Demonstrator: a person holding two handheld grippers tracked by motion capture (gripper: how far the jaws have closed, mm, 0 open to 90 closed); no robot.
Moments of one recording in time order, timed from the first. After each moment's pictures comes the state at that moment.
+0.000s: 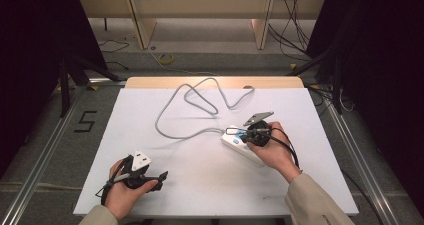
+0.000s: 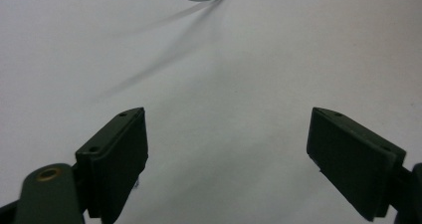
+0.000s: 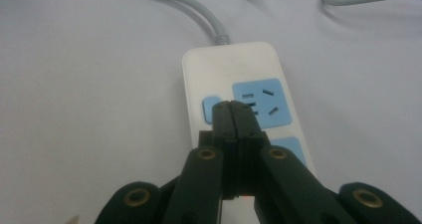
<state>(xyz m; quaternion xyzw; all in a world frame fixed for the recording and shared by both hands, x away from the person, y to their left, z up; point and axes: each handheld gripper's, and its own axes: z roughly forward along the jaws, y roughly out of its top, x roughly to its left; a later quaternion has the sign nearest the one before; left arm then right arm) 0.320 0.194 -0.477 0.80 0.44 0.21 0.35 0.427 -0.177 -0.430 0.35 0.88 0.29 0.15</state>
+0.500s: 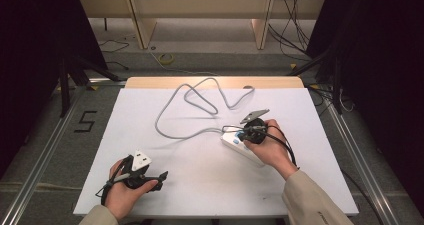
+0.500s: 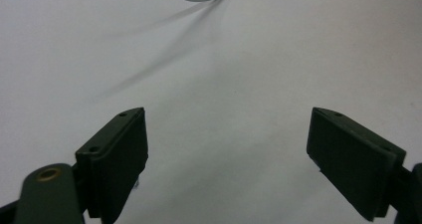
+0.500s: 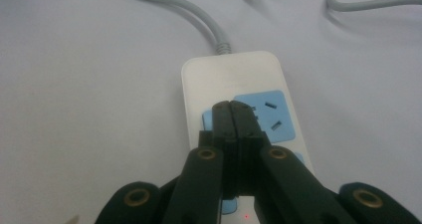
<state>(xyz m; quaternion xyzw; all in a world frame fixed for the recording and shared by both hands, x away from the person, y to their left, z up) 0.320 0.193 -0.477 0.80 0.44 0.21 0.35 0.436 -0.169 -0.431 0.35 0.88 0.29 0.15</state>
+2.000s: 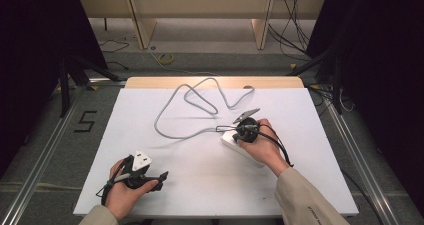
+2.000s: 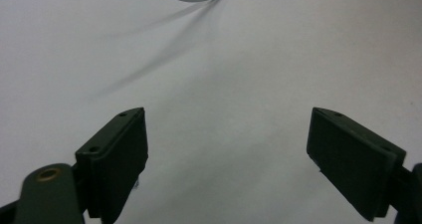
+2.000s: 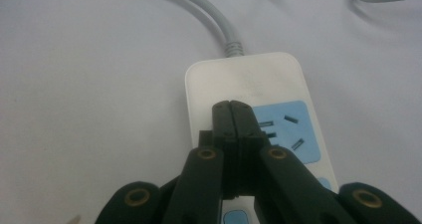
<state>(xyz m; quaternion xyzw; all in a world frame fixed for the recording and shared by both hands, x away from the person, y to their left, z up) 0.320 0.193 -0.477 0.80 0.44 0.21 0.35 0.448 -0.152 -0.445 0.34 0.89 0.27 0.13</state>
